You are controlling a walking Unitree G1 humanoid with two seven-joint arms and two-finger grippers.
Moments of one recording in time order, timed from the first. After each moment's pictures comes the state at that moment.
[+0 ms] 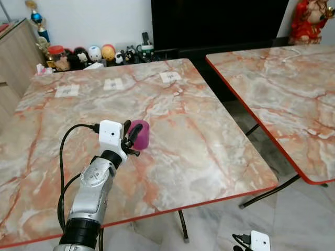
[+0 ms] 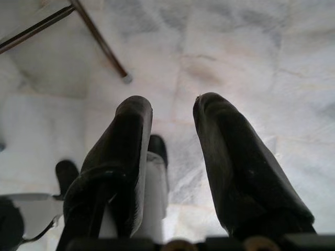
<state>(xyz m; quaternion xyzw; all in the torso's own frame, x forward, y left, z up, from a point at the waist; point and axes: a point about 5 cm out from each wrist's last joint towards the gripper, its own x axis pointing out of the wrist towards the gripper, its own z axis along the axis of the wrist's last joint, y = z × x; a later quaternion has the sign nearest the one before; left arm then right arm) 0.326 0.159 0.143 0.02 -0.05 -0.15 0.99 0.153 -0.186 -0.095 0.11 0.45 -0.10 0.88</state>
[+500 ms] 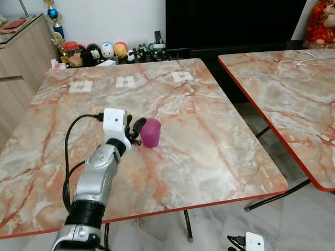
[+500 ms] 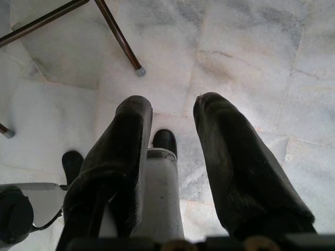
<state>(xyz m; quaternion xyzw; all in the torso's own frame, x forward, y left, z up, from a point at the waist) 0.360 0.148 0.166 -0.02 -0.01 -0.12 0.99 0.154 -0.183 -0.095 0.12 0.45 -0.09 0.88</state>
